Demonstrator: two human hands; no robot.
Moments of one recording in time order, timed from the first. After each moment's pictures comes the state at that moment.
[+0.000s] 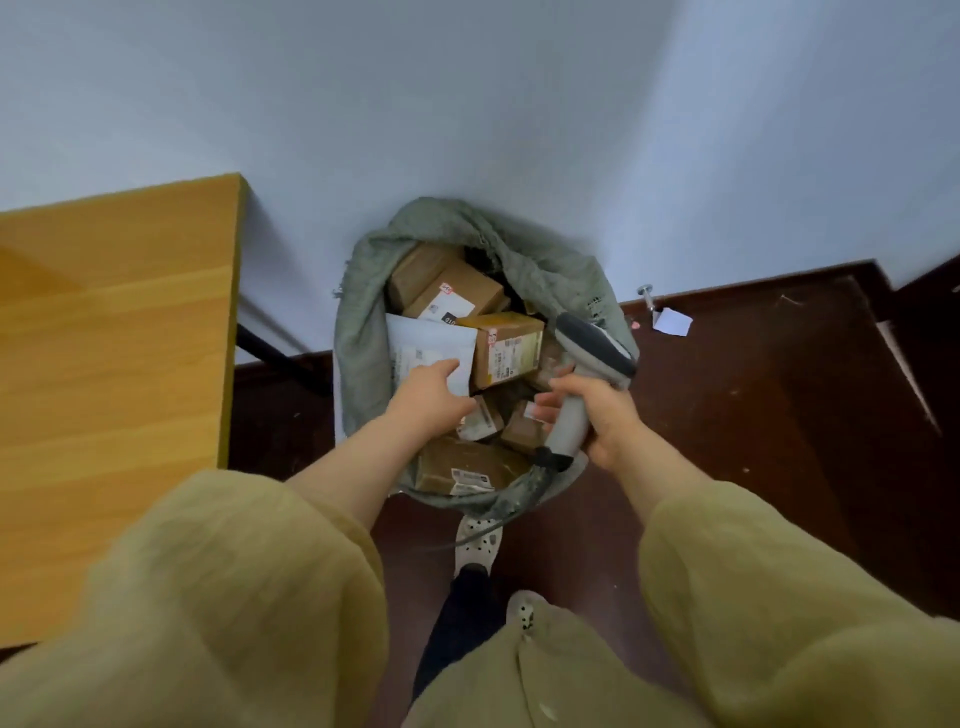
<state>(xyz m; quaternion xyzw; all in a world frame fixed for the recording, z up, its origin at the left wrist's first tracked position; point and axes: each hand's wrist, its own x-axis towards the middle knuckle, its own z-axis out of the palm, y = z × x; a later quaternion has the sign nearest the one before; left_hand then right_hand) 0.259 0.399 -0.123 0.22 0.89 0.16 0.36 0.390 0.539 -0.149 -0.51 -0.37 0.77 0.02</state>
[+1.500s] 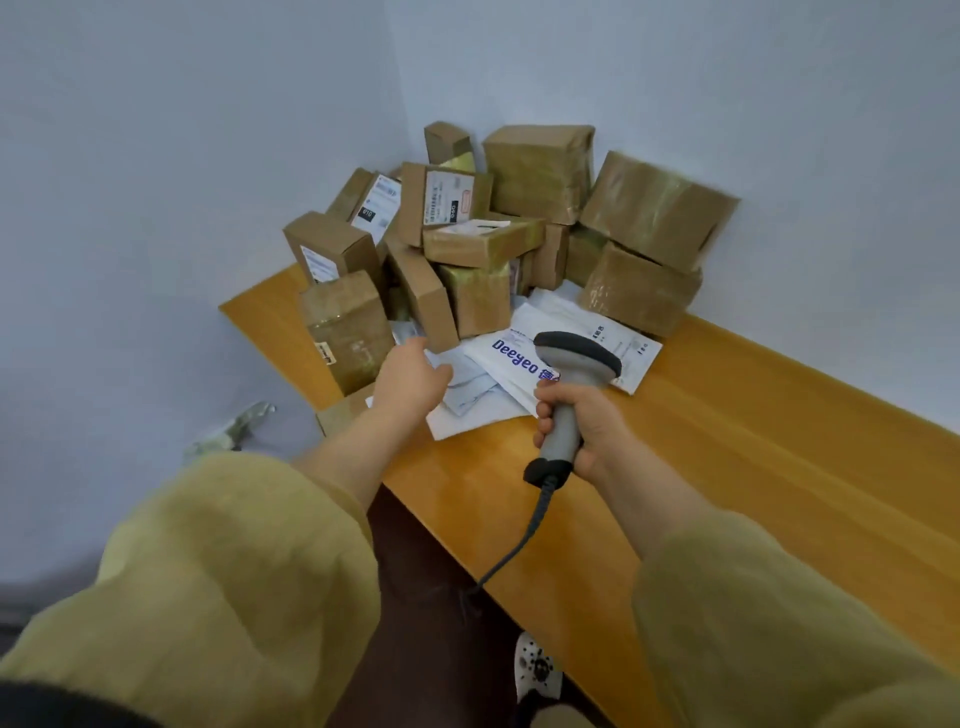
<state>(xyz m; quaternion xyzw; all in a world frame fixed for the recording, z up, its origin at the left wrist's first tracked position) -0.049 -0.323 0.016 -0.21 0.93 0.30 -0.01 -0.046 -0.136 0.006 -0.21 -0.51 0.79 -0.28</state>
